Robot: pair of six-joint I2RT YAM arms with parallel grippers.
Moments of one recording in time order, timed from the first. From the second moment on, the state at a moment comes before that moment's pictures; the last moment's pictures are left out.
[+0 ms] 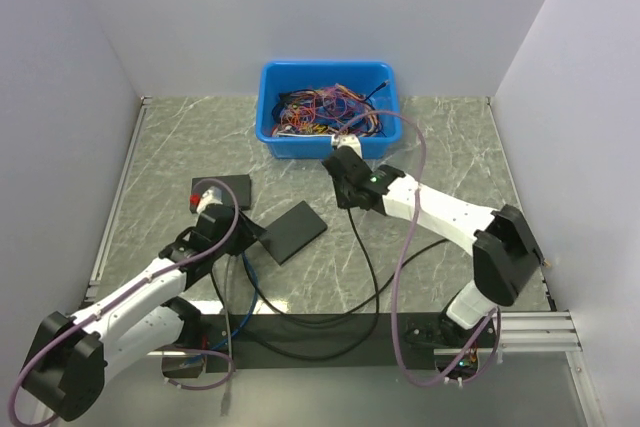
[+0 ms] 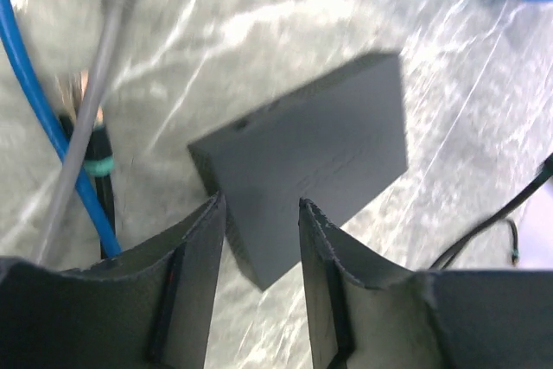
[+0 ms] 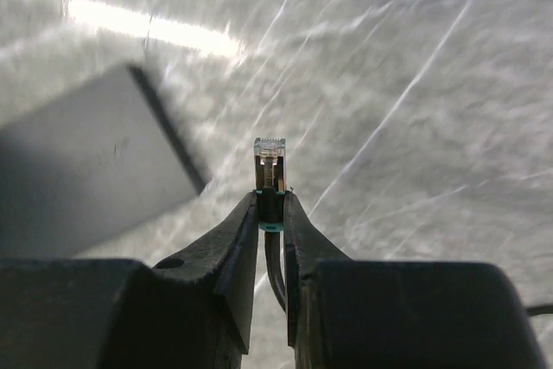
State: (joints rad) left arm -0.51 0.89 0.35 -0.16 -0.08 -1.07; right arm 0.79 1.60 1.22 -0.57 0.37 0.43
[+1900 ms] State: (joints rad) left arm -0.38 1.52 0.52 0.37 0.18 -0.80; right arm 1.06 1.83 1.15 -0.47 0.11 0.53
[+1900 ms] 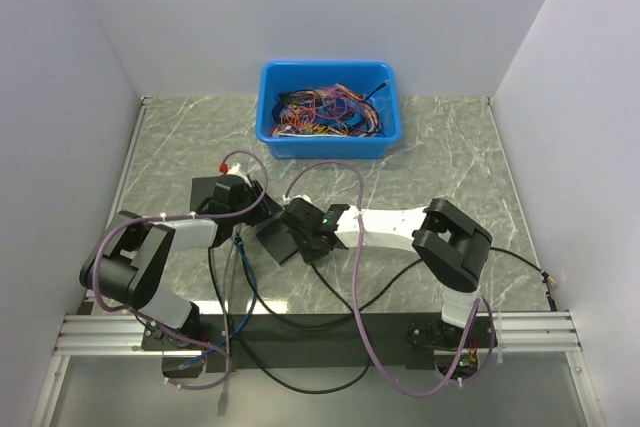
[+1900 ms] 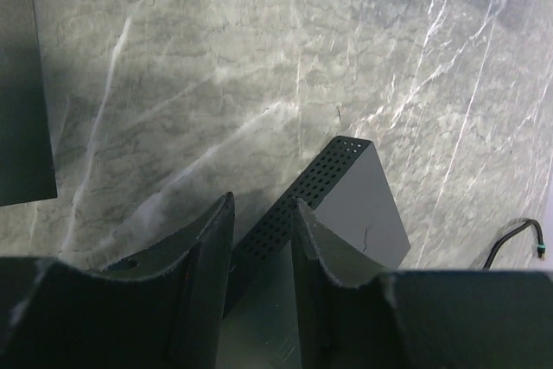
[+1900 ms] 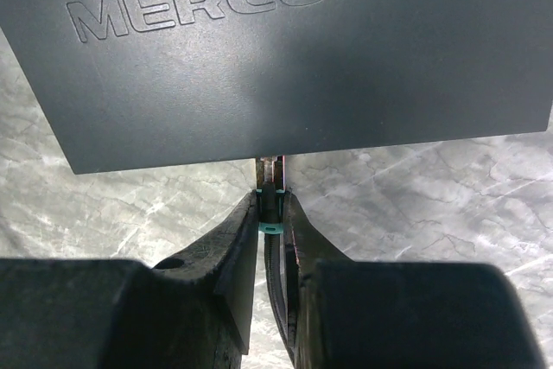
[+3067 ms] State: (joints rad) left arm -0.37 1.57 0.51 0.44 0.21 -0.80; right arm 1.06 1.85 1.22 -0.52 0.11 0.51
